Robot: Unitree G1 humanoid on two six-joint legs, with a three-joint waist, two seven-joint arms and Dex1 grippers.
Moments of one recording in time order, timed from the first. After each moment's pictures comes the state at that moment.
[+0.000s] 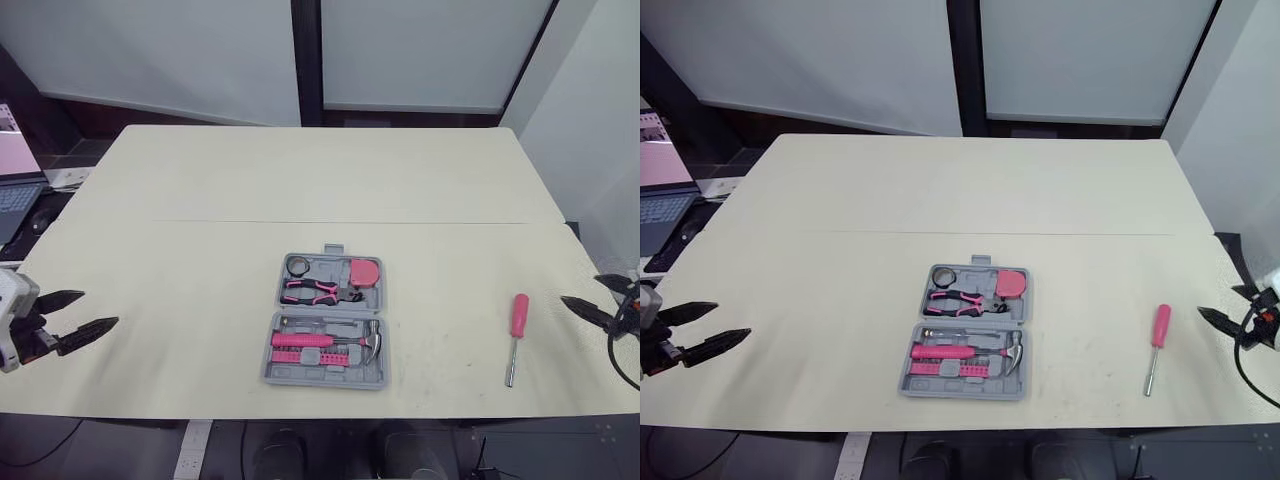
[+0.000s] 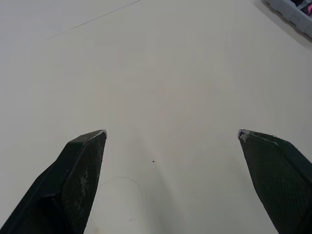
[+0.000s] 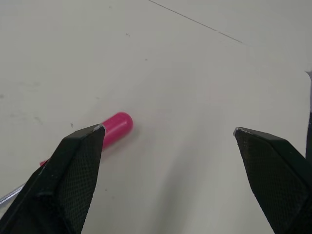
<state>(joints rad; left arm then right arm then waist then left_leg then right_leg) -0.03 1.05 0.50 0.61 -0.37 0.04 -1.22 -0.10 -0.97 -0.43 0.47 0.28 0.17 1.00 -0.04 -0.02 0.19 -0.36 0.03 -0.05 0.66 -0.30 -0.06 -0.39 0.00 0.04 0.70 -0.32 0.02</state>
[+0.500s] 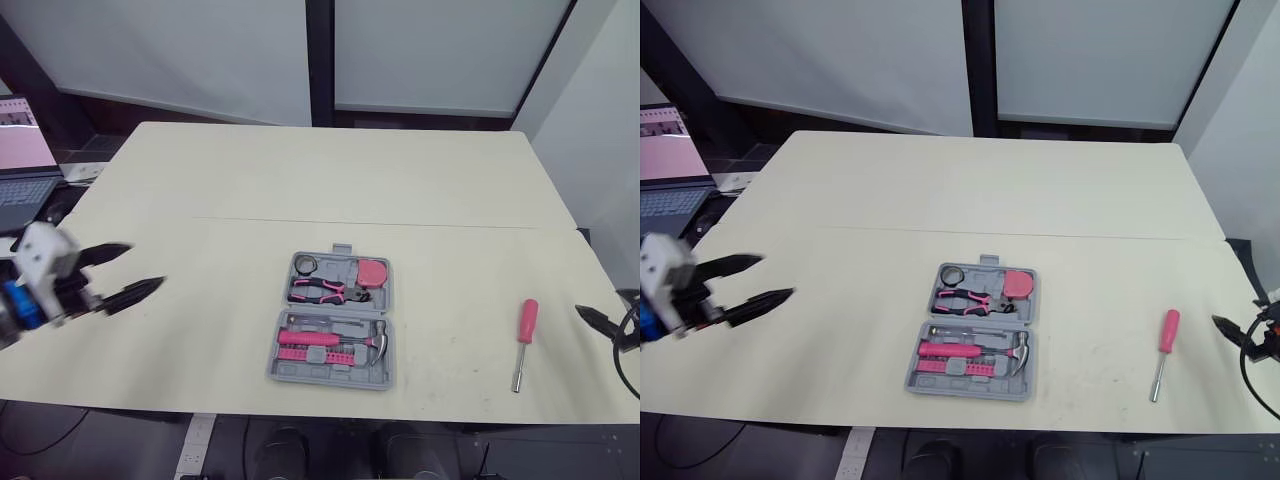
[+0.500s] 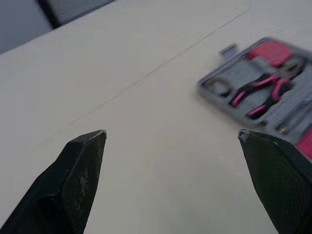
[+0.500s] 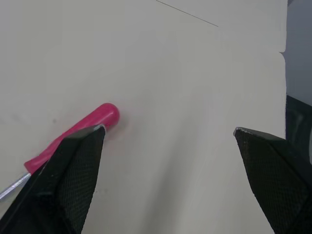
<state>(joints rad) -0.14 0.96 0.39 -0.01 -0.55 0.30 -1.13 0.13 -0.89 -0.51 0.14 0.33 0.36 0.82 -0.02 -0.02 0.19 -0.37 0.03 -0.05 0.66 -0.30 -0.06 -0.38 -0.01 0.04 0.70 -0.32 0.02</state>
